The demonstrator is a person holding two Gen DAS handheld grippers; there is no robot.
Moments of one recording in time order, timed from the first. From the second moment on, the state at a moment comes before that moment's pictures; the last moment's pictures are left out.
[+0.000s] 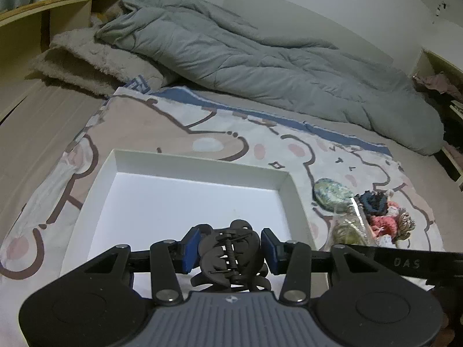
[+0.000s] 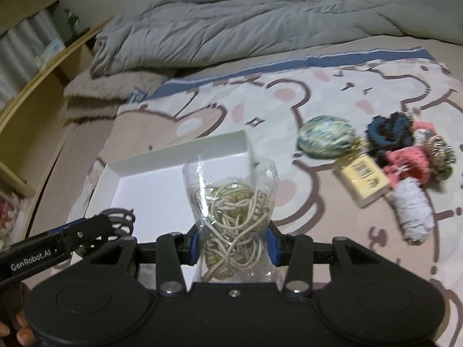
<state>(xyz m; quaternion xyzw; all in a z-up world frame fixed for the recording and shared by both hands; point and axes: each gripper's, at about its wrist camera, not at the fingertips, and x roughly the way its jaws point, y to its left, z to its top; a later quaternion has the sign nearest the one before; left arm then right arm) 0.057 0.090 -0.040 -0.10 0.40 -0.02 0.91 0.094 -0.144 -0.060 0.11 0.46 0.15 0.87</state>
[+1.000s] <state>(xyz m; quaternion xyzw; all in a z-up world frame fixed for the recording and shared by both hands) 0.076 0.088 -0.093 -0.08 0.46 -0.03 0.88 0.098 -0.104 -0.100 0.08 0.54 0.14 0.82</state>
